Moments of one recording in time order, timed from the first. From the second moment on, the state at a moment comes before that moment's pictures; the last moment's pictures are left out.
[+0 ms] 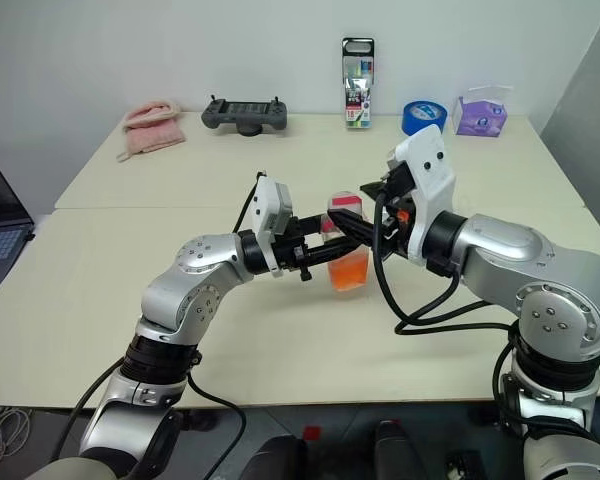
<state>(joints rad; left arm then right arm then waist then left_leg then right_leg) -0.64 0.33 -0.14 -0.07 -0.43 0.42 -0.88 -0.75 -0.49 -0.13 -0.64 0.92 1.30 0.17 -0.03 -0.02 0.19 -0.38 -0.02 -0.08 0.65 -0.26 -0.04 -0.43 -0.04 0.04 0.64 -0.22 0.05</state>
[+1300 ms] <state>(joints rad) -0.63 0.32 -0.14 -0.15 -0.46 0.47 -0.86 -0.96 -0.67 0.18 0.12 0.52 0.56 1.43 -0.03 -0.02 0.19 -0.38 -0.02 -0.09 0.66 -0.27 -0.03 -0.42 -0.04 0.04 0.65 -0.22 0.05</state>
